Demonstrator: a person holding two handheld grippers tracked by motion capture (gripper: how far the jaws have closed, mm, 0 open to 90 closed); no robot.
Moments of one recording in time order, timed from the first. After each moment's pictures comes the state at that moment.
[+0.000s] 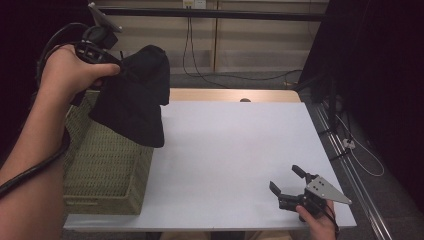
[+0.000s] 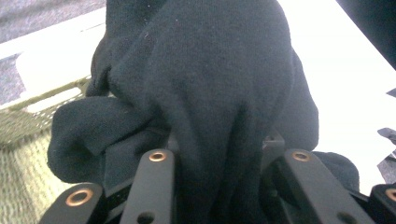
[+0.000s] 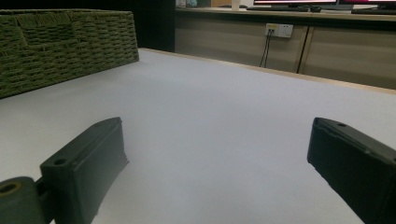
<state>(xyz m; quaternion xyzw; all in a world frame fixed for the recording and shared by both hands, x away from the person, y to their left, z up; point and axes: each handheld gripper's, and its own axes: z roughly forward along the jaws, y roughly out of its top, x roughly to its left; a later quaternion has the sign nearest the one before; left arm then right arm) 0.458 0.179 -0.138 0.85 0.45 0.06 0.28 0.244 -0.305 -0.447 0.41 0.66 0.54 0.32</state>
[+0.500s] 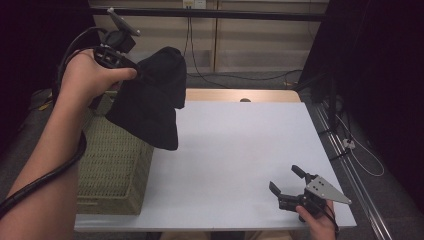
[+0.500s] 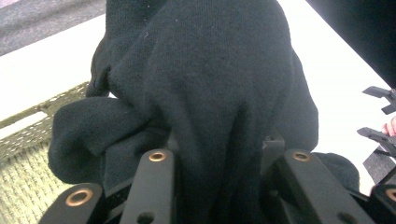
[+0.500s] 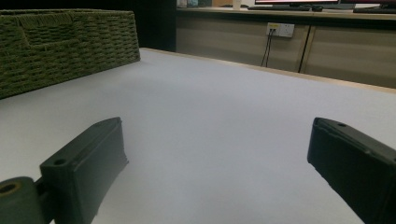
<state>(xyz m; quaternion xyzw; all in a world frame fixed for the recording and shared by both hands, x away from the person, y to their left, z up) 0.452 0.150 -0.145 0.86 0.42 0.05 0.30 0.244 -0.304 -0.448 0.40 0.66 0.54 0.32</state>
